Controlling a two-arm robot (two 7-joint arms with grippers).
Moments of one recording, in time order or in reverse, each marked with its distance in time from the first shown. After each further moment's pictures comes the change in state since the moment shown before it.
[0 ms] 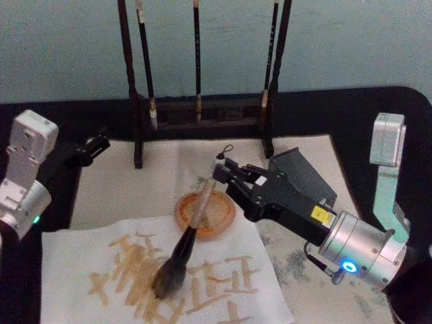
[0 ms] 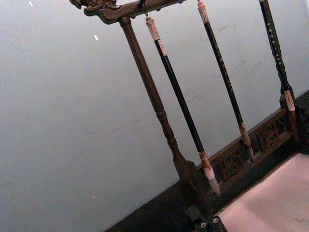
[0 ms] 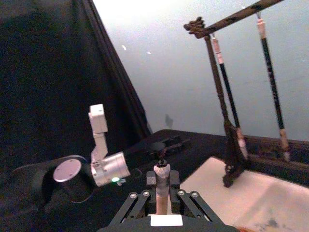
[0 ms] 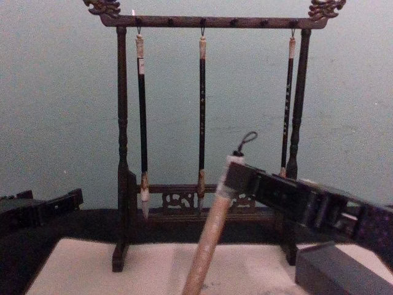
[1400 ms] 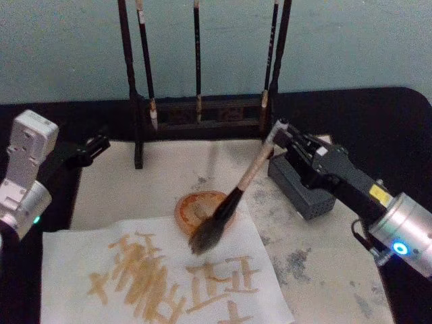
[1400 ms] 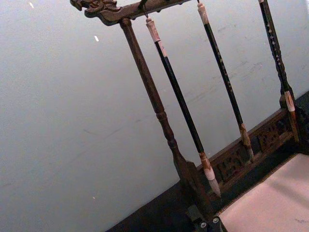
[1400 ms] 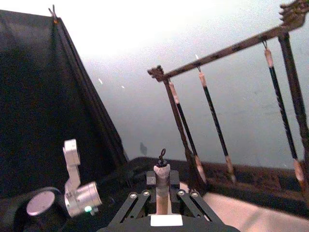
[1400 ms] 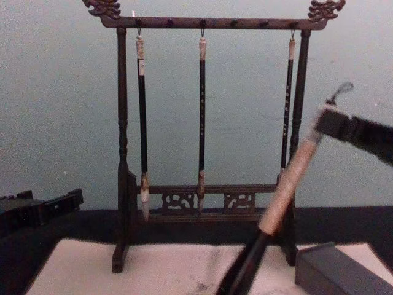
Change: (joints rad) left arm 0.000 0.000 0.000 0.000 0.000 0.000 0.000; right arm -0.079 0.044 0.155 -0.035 0.092 -0.070 -0.005
